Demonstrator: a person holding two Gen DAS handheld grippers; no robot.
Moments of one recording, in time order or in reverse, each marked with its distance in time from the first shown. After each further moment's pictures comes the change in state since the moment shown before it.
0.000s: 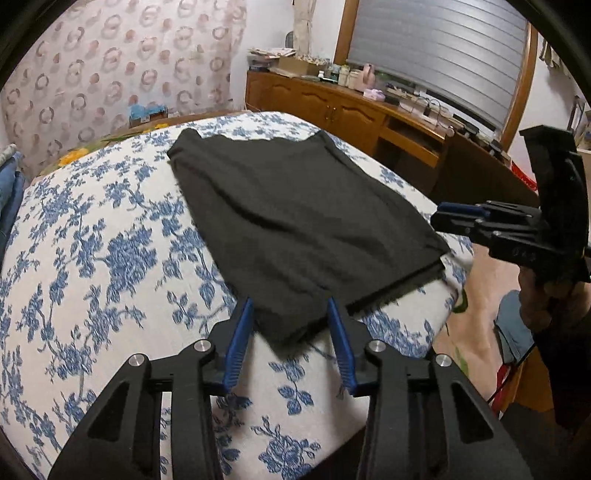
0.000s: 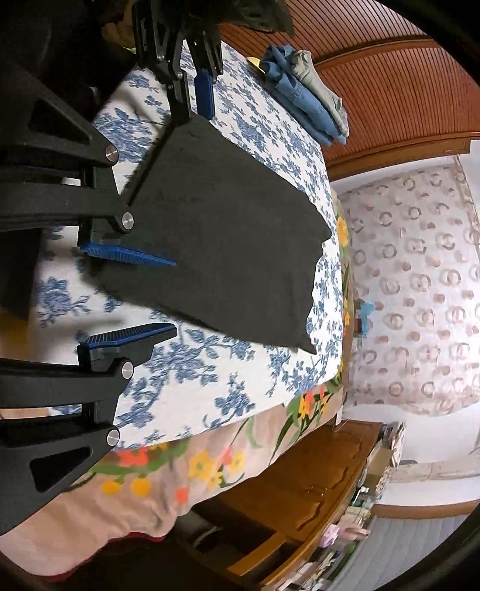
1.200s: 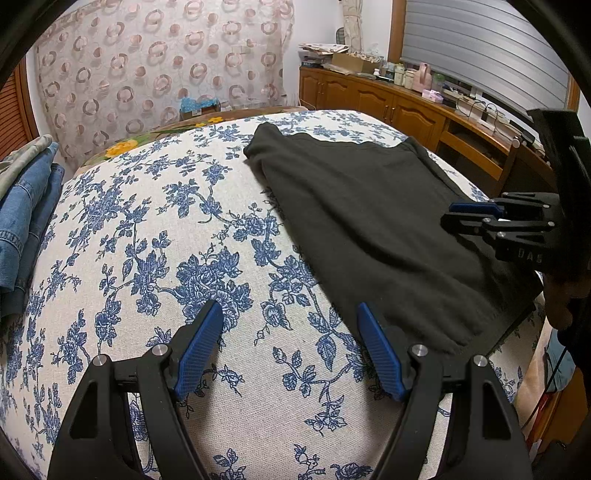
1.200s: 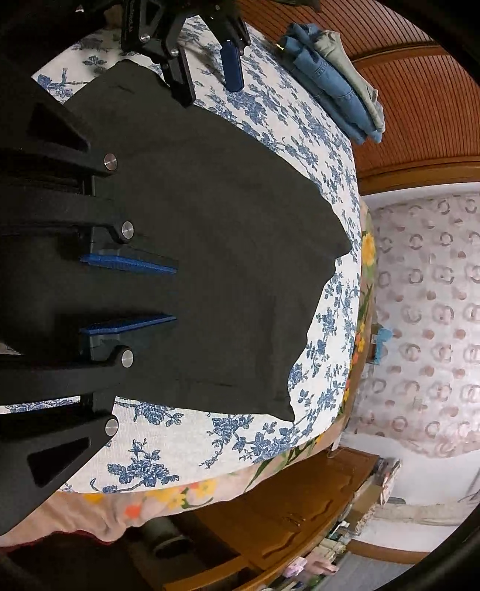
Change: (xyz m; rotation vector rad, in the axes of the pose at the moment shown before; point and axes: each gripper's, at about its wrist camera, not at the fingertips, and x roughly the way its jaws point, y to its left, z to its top) left arm 0.030 0.054 0.024 -0.064 0.011 0.208; right arm 0.101 0.019 0.064 -0.137 0.088 0.008
